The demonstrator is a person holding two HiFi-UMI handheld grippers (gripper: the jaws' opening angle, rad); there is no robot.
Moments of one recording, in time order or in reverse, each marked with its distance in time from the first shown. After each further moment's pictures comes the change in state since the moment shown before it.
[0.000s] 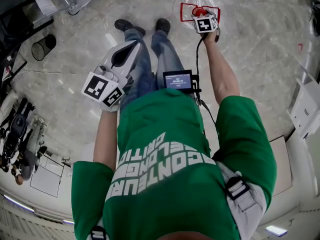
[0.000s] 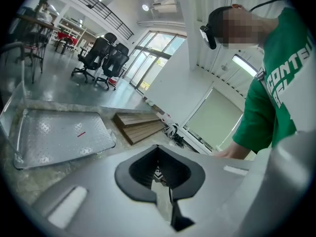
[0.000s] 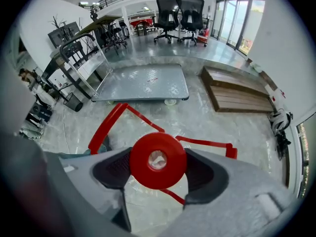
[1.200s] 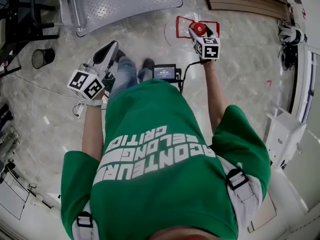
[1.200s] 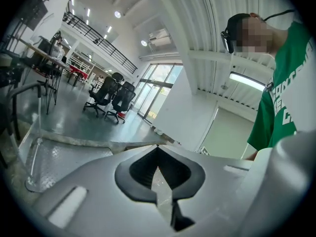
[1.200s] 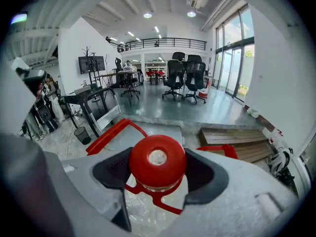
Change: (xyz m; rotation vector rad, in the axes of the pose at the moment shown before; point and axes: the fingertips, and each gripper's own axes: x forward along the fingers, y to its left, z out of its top) left arm -0.091 0.018 0.119 0.070 -0.374 0.114; right arm -0.272 -0.020 0.219 -0.131 -0.518 -0.003
